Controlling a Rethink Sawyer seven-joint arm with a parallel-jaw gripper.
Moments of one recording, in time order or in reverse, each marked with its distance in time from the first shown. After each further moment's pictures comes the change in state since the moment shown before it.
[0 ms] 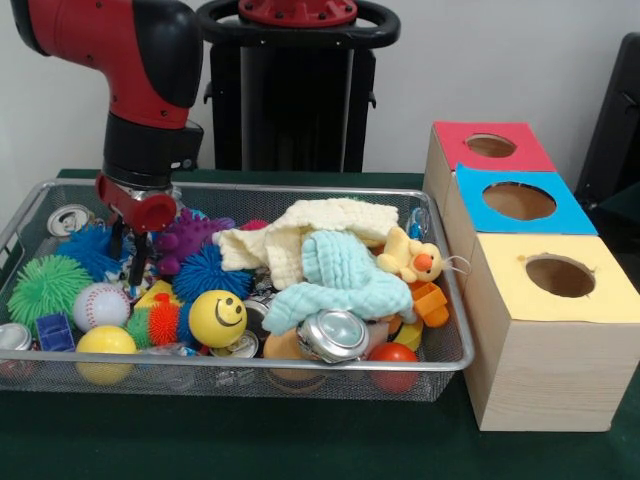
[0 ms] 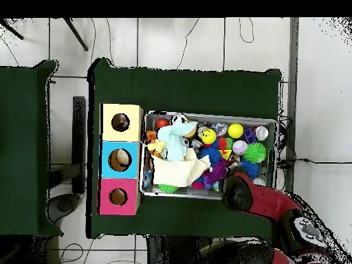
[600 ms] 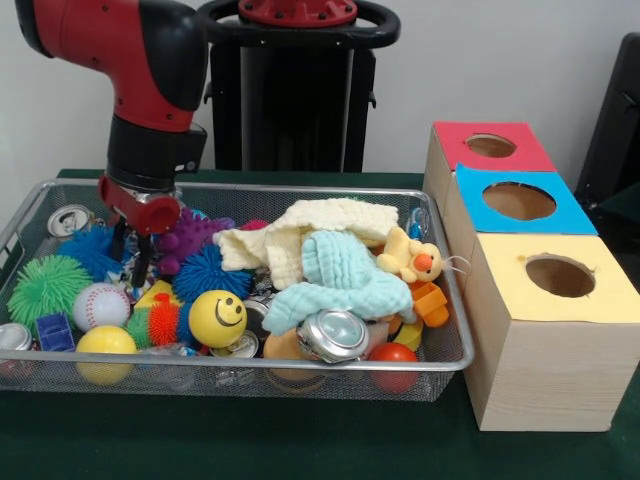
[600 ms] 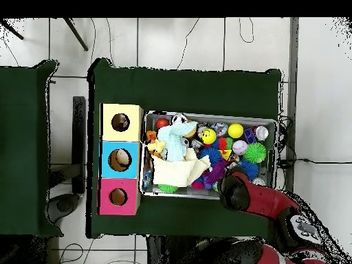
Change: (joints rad) arm 0.027 0.014 -0.023 -0.012 -0.003 -0.001 0.000
